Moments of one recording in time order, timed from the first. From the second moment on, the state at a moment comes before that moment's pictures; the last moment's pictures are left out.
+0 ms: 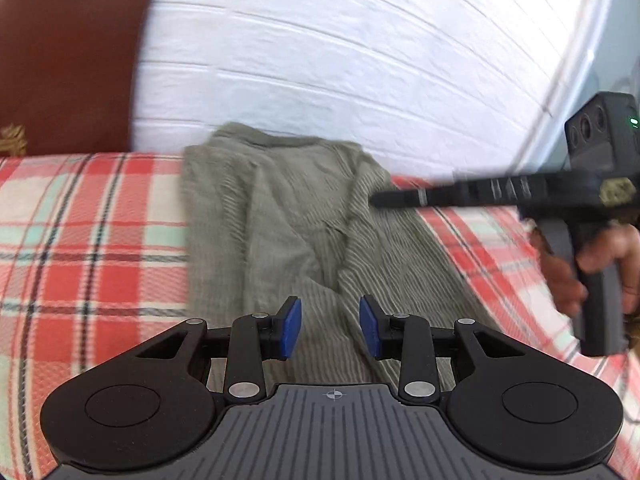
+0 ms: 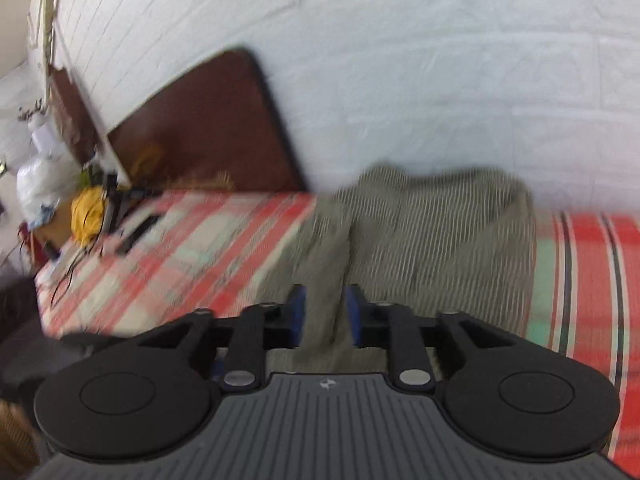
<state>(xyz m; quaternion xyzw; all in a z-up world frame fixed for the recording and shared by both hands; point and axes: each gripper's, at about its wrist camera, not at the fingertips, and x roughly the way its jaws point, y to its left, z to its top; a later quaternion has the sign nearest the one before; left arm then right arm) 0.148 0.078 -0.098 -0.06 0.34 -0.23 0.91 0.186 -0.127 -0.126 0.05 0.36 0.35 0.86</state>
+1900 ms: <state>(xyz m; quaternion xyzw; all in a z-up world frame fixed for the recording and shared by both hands) -0.065 0.142 -0.136 -0.25 0.45 -0.29 0.81 -0.105 -0.280 -0.184 0.37 0.44 0.27 0.77</state>
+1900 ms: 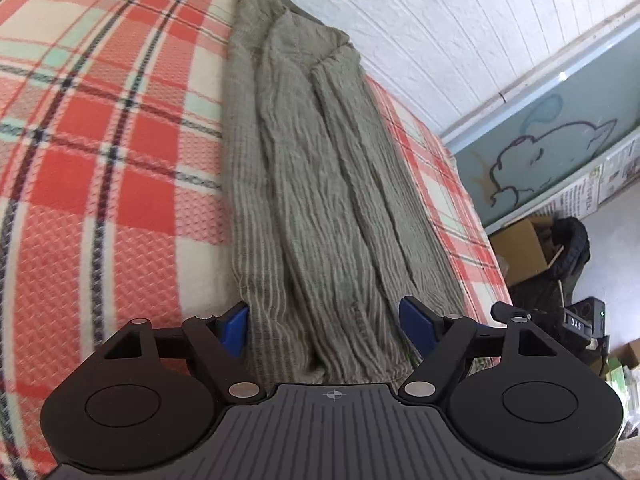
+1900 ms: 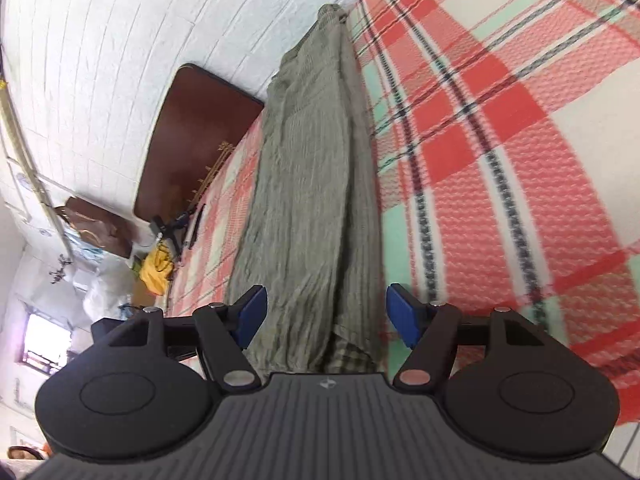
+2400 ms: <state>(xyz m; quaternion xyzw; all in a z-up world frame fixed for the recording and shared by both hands) -0.090 0.149 -0.144 -0.29 0.44 -0.30 0.80 -0.112 -0.276 -0.193 0.42 0.45 0.29 0.73</state>
